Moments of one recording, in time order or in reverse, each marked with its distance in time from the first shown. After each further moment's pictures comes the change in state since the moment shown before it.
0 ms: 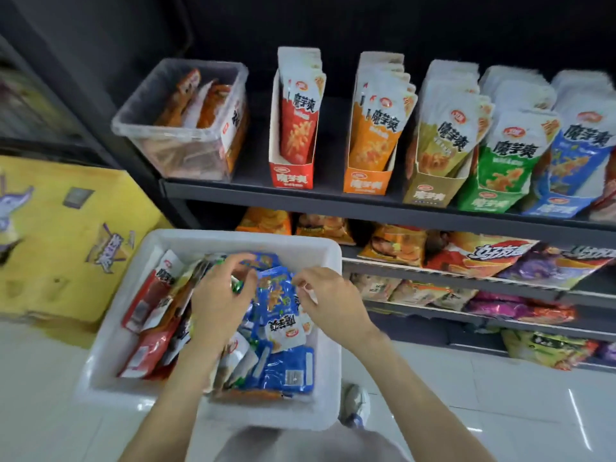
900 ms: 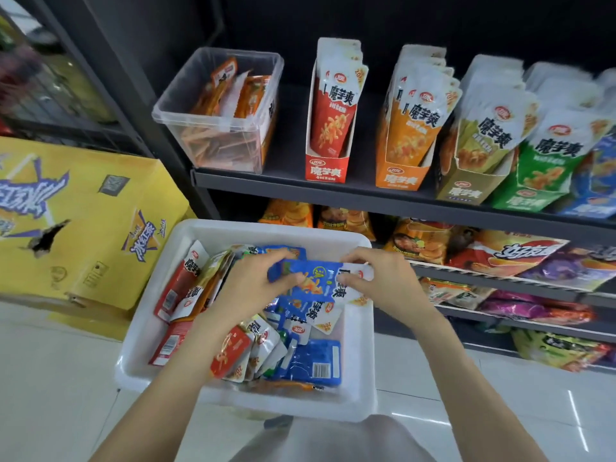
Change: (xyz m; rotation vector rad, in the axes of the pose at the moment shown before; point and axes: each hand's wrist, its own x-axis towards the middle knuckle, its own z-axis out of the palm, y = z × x) left_hand 0.022 -0.008 -0.028 -0.072 -0.456 0.053; right_hand 0.009 -0.006 -0.039 0.073 -0.075 0.225
